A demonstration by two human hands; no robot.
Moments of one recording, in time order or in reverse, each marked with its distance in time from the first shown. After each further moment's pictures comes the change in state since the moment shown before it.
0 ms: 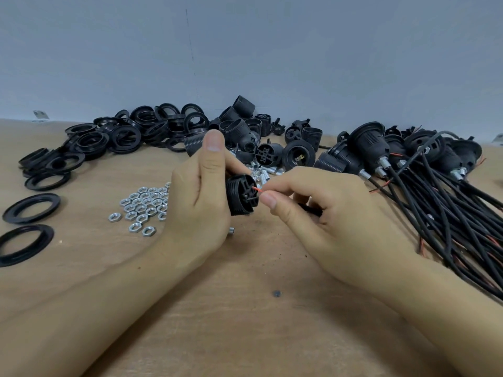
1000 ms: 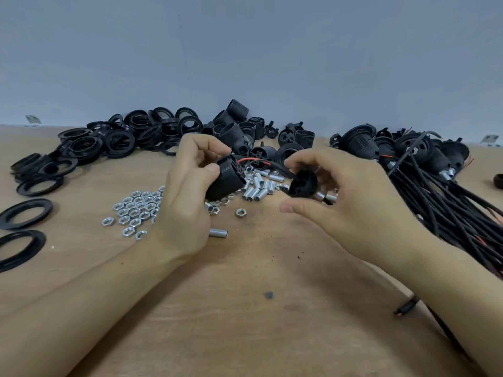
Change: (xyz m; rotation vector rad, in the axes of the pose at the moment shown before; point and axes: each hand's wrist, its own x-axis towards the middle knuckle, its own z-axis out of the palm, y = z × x) left_hand 0.013 -0.017 -0.016 -0.135 -0.174 0.029; right_hand 0.003 0.028 -0.022 -0.121 0.016 0.141
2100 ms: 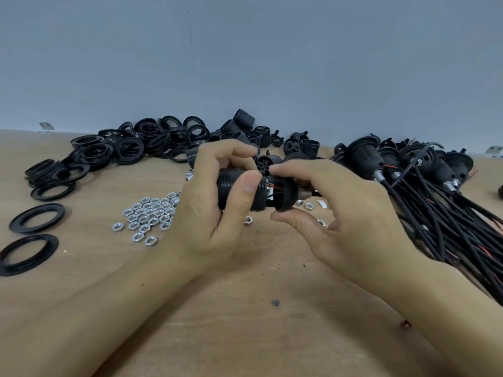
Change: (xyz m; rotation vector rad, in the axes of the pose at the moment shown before) left_hand -0.006 0.011 0.010 0.349 -0.087 0.465; right_hand -0.006 -0.007 0.016 -0.076 0.175 -0.329
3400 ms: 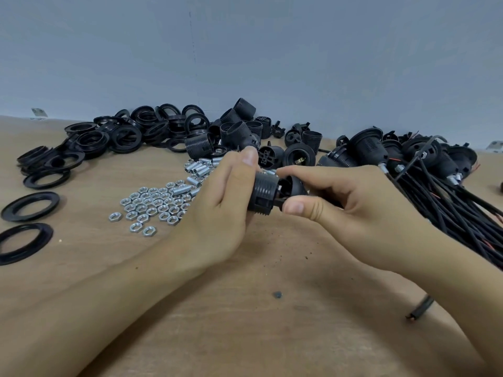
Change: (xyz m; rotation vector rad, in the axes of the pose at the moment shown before) left_hand -0.002 0.010 0.008 -0.249 -0.113 -0.575; right_hand 0.006 0.003 -0.013 0.363 -0.309 0.322
